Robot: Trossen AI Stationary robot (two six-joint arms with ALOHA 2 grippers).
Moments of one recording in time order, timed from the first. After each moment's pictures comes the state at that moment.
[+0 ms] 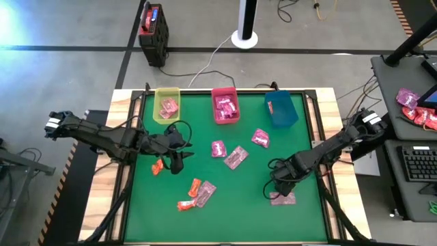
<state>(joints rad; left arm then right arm) -0.21 1.04 0.78 -0.38 -0.32 -0.38 0.43 1.45 0.71 -0.85 -0.21 1.22</state>
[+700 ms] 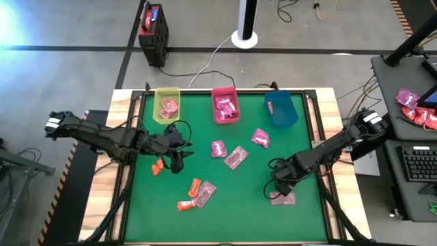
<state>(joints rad) -0.21 1.04 0.78 -0.38 -0.33 -0.38 0.43 1.43 0.72 -0.87 -0.20 1.22</state>
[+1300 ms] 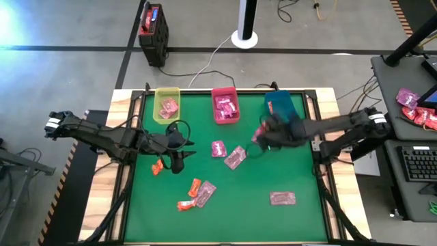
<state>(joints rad) -0.21 1.04 0.78 -0.31 -0.33 -0.30 0.06 1.39 1.16 -1.18 0.73 0.98</state>
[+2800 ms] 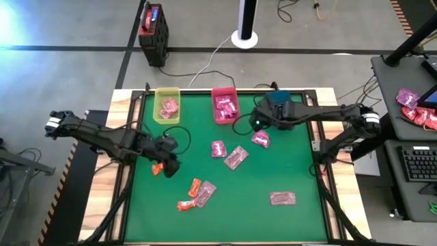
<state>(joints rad) -0.23 1.04 0.78 -0.74 -0.12 -0.86 -0.17 1.48 1.23 -1.03 0.67 0.74</state>
